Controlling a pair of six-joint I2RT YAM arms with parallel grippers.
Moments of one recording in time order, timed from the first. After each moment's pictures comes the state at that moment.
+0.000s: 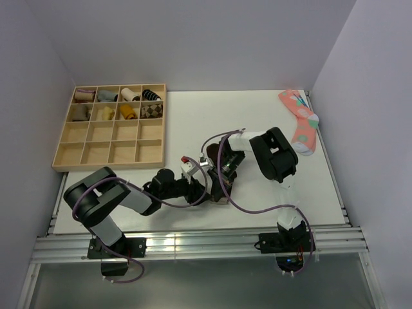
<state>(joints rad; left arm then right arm) -0.82 1.65 0.35 1.01 0.43 -0.37 0.51 2.19 1.34 -1.21 -1.03 -0.63</state>
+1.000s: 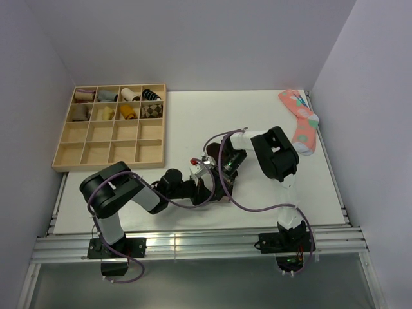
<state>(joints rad) -0.86 1.78 0.42 1.06 0.52 -0.40 0.48 2.20 1.35 -1.21 -1.00 -0.63</state>
